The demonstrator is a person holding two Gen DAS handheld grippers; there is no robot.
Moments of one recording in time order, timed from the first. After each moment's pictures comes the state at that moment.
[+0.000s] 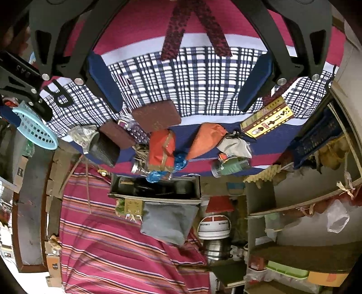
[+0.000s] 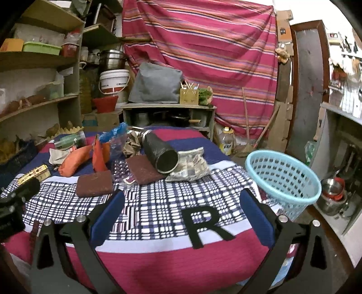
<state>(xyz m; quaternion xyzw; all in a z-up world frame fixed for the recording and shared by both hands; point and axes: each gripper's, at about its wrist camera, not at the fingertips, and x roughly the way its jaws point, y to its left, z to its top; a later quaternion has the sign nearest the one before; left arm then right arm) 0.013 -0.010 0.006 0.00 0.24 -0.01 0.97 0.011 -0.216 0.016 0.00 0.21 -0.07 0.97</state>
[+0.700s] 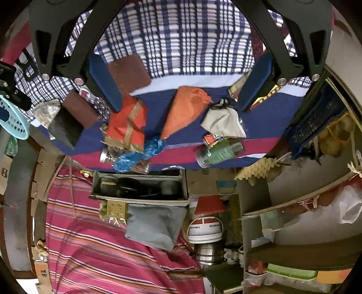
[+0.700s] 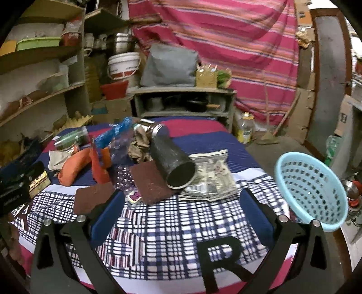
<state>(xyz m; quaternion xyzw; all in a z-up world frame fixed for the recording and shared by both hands) 0.113 0.022 0.017 0.01 0.26 0.03 0.97 0.105 -0.226 0.019 0.02 0.29 -0.01 0.96</state>
